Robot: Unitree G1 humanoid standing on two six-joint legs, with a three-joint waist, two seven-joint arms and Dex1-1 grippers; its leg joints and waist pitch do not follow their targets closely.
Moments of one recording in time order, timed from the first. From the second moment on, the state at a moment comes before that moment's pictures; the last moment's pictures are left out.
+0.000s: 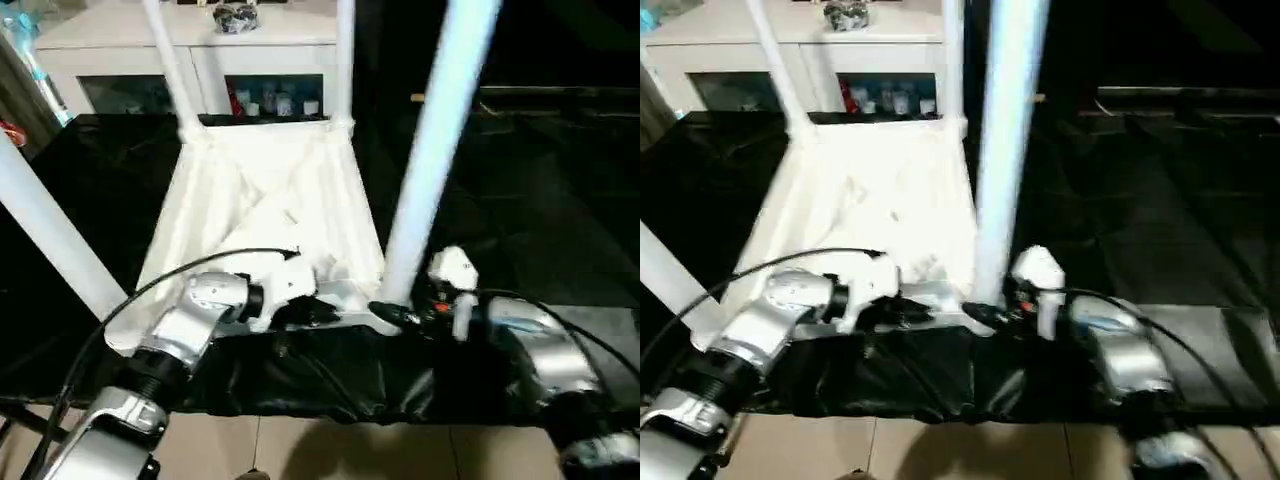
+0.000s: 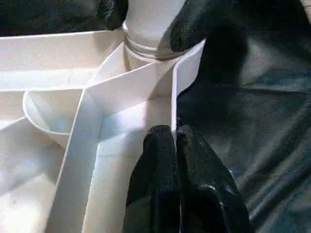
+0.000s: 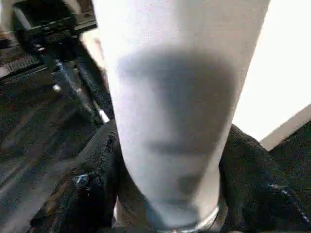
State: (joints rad) left arm -0.54 0.33 -0.30 0.56 0.05 -0.02 -1.12; right arm -0.40 -0.32 0.11 0.55 0.18 -0.02 1.02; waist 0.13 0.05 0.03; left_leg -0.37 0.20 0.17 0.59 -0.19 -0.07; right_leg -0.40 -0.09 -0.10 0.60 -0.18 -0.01
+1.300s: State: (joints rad) left arm -0.51 0.33 -0.28 0.54 0.01 -0.01 -1.16; right arm -0.46 -0.27 0.15 0.66 0.13 -0.11 1.05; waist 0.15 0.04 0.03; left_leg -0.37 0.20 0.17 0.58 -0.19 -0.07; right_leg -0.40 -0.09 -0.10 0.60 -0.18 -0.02
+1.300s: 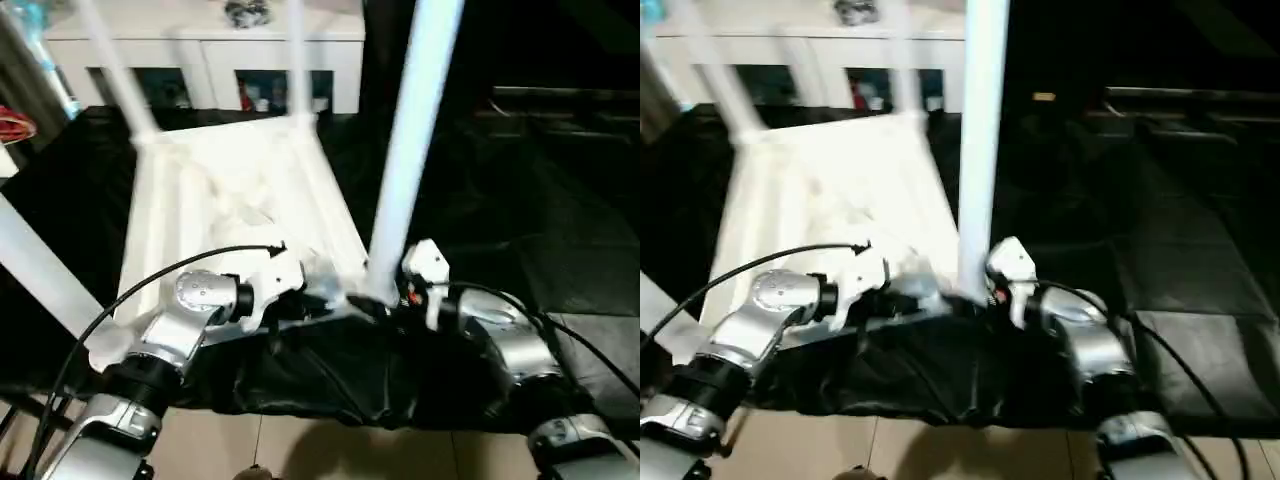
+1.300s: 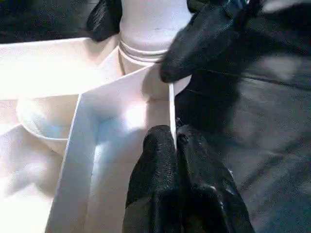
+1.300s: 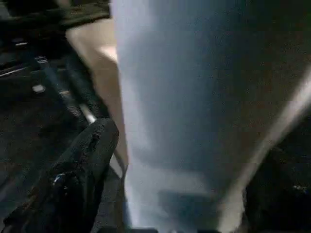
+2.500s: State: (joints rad) left arm -0.52 0.30 -0.24 0.56 0.04 0.03 -1.06; right arm -0.48 -0.16 0.08 0.64 0.13 -0.03 0.81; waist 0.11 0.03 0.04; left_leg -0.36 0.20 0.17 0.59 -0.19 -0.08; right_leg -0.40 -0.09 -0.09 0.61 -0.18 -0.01
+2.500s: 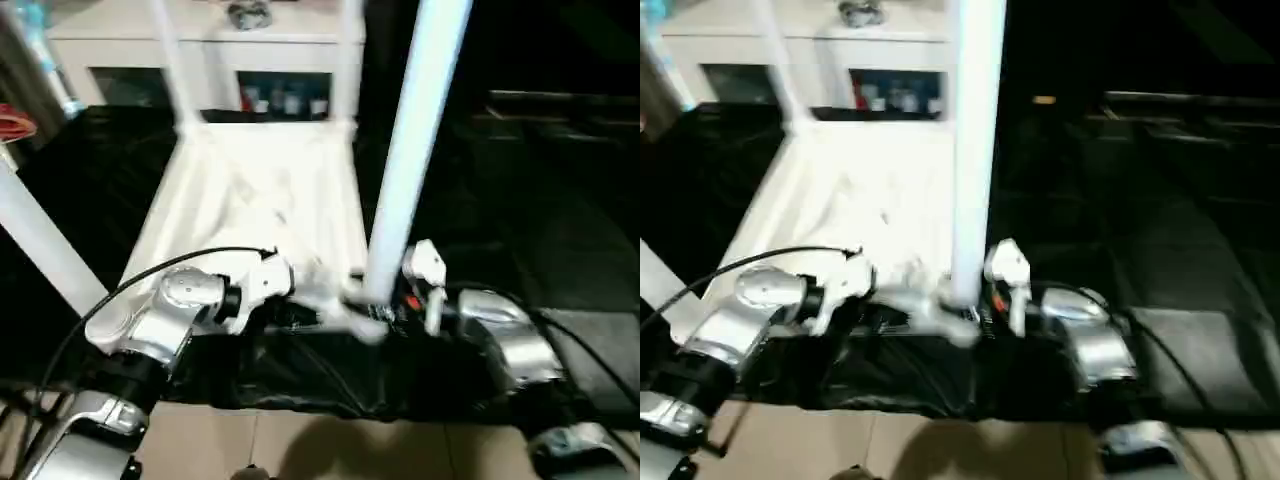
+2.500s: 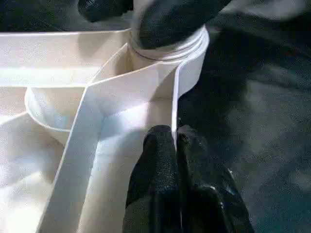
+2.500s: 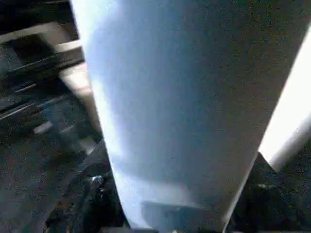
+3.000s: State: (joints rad) left arm -0.49 0.20 -0.23 0.49 0.10 0.11 -0.82; right arm -0.53 -0.03 0.03 0.71 0.05 -0.05 0.44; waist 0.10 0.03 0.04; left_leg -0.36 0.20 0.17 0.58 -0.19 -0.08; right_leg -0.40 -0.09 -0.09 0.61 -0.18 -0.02
